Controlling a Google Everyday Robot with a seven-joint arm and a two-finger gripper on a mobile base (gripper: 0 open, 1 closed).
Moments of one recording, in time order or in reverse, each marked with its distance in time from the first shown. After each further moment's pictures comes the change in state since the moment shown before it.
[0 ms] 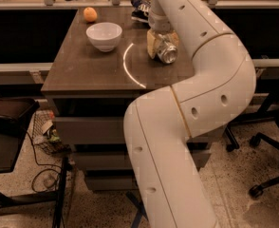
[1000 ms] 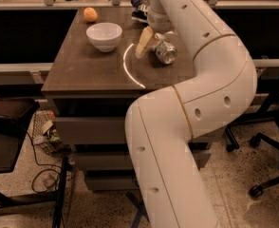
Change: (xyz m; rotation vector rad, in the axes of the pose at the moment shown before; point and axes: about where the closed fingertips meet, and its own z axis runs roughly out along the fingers) arm 0.000 0.009 -0.007 -0.031 -0.007 -0.052
